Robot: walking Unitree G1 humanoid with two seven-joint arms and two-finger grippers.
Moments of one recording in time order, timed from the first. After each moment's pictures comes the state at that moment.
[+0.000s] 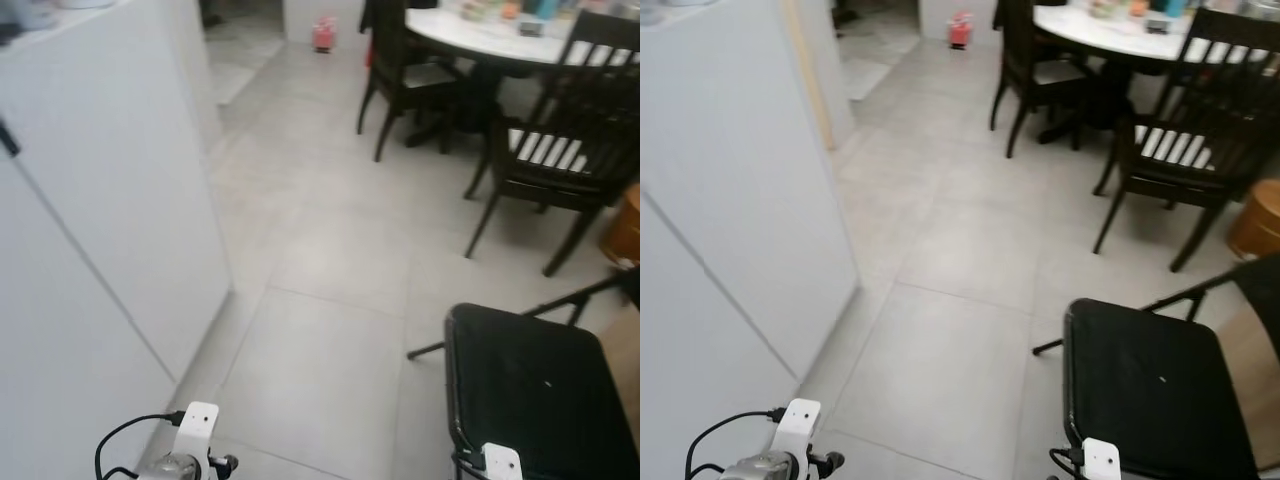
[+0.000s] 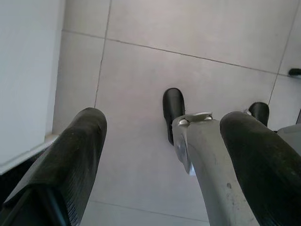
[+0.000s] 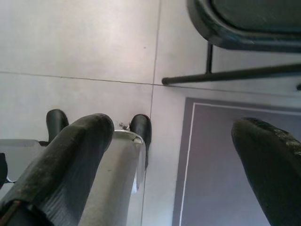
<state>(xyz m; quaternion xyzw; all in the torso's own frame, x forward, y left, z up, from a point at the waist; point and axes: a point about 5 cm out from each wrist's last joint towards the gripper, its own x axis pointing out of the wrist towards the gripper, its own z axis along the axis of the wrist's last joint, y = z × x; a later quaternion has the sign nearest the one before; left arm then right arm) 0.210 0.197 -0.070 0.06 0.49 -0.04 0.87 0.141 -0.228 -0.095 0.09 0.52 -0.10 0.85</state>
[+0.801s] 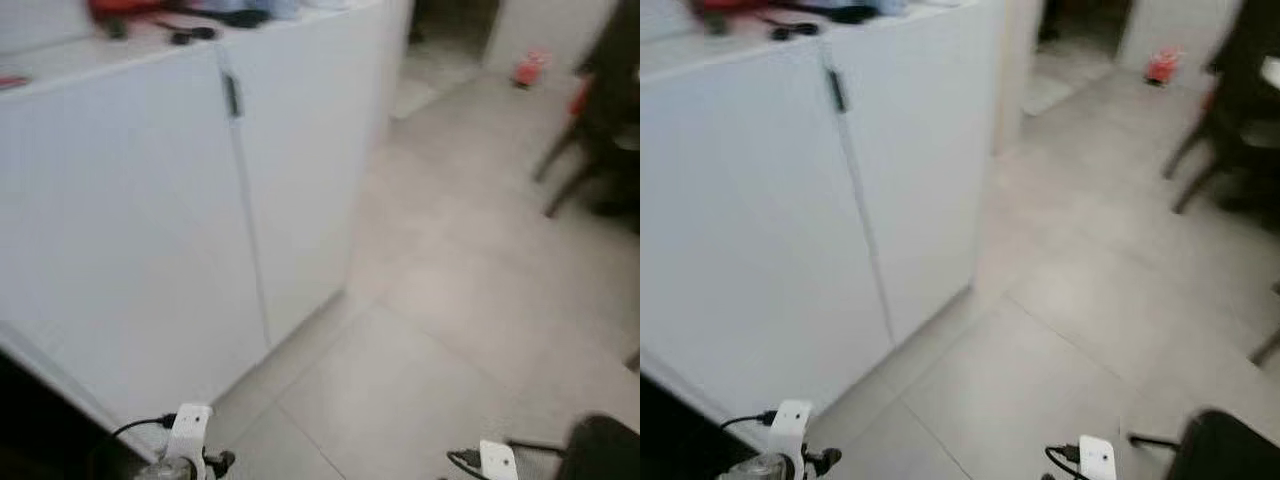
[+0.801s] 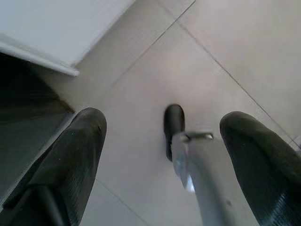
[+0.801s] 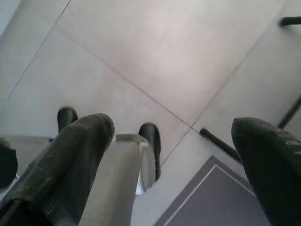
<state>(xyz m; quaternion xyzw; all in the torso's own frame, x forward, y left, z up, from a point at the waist) 0.210 0.194 -0.070 0.03 0.47 -0.03 0.88 0.138 -0.227 -0.097 0.09 0.53 -0.08 0.84</state>
